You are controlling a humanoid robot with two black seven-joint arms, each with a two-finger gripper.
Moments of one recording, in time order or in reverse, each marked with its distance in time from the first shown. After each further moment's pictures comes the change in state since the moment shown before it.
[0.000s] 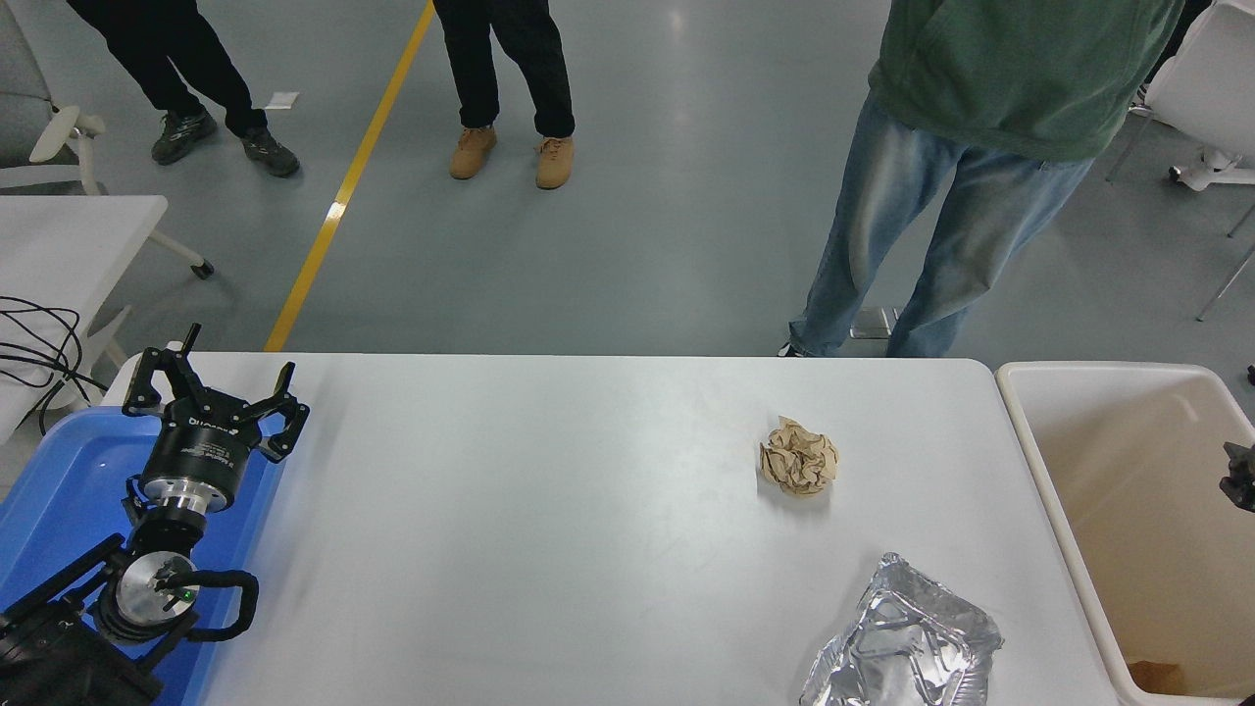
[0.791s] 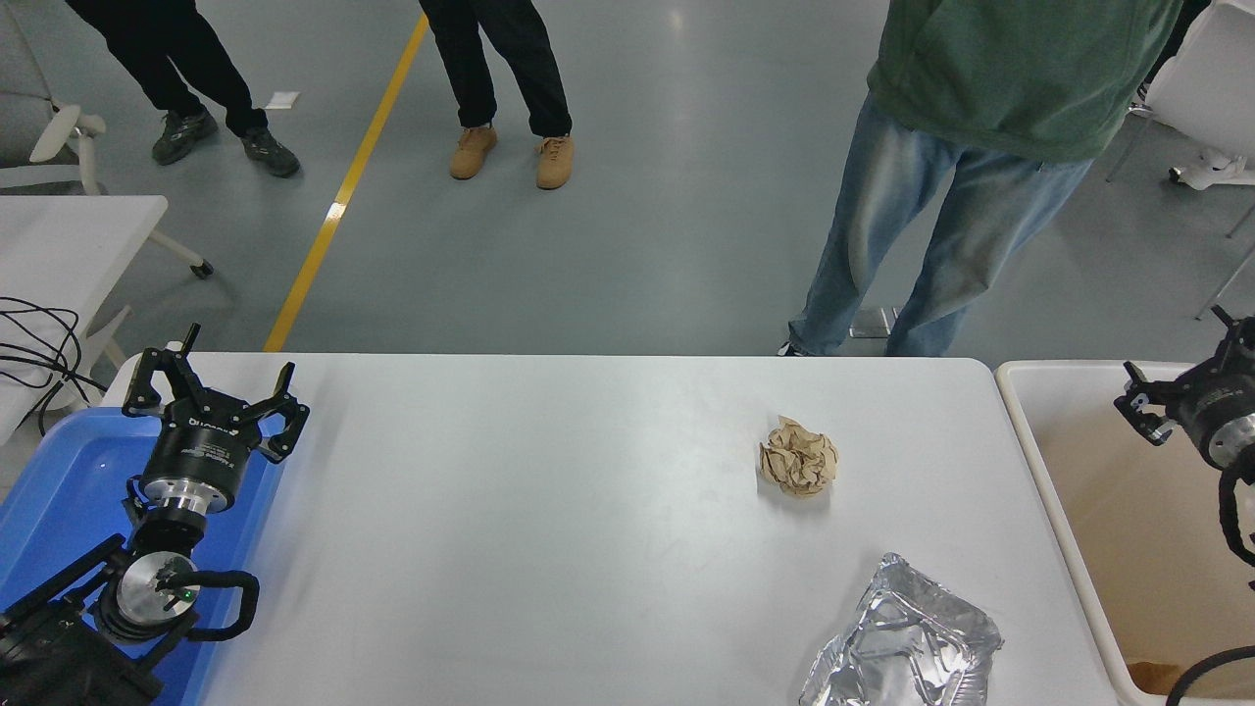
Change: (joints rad) left arm 0.000 0.000 0.000 0.000 0.000 0.000 0.000; right arm -0.100 -0.017 0.318 0.382 0.068 0.205 0.060
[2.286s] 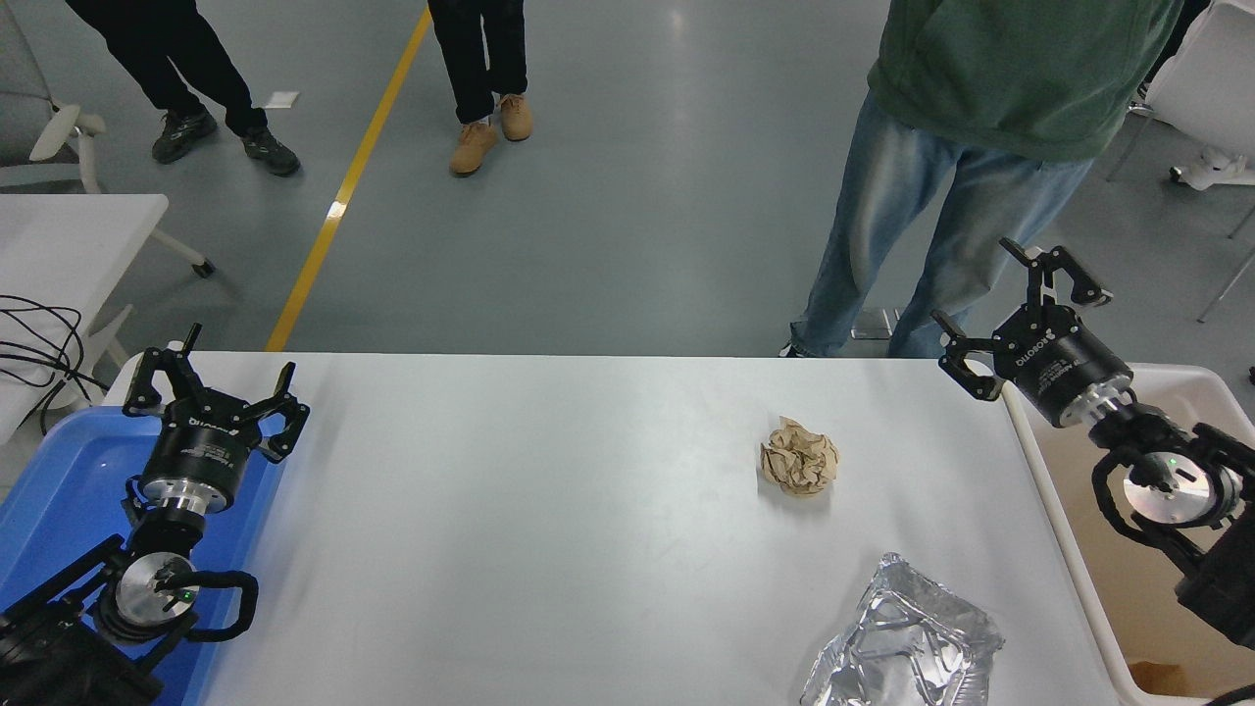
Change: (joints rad) left arm 0.000 0.000 0.000 0.000 0.000 0.000 0.000; right arm -0.011 -0.099 -0.114 0.433 -0.334 0.116 0.082
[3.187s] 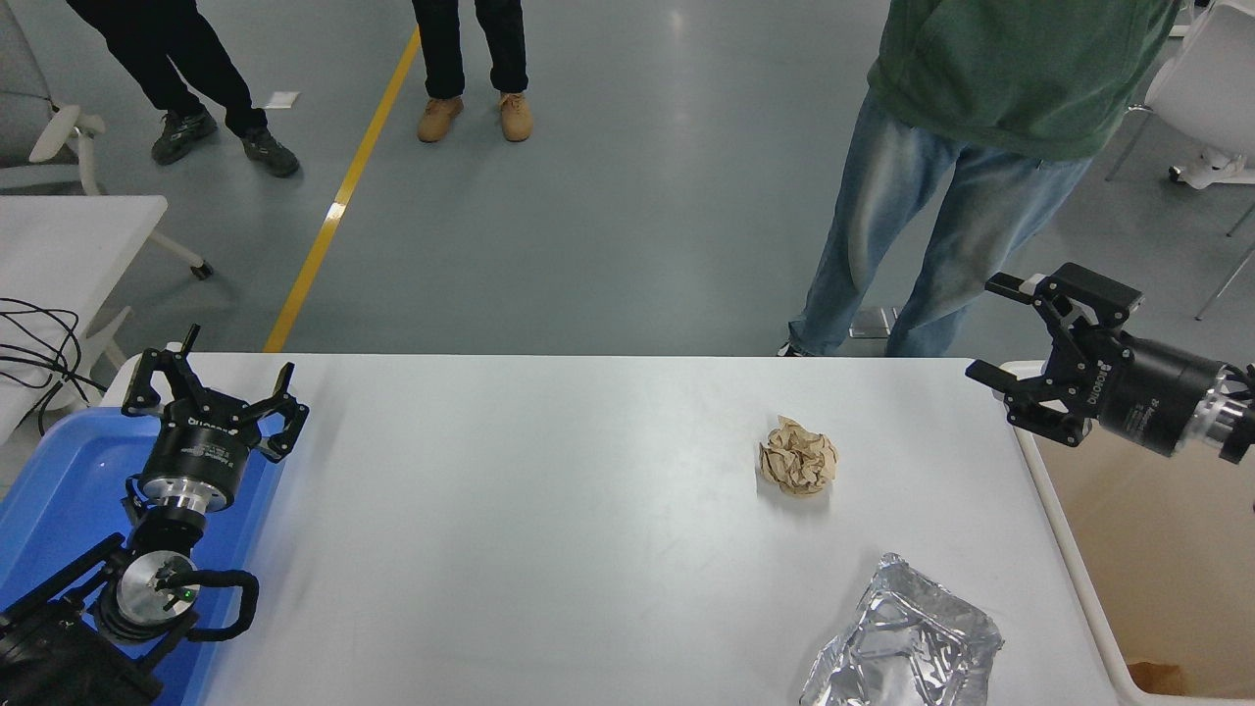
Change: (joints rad) left arm 0.000 0.000 0.000 0.000 0.000 0.000 0.000; right arm -0.046 -0.386 -0.058 0.430 -0.434 0.046 -0.002
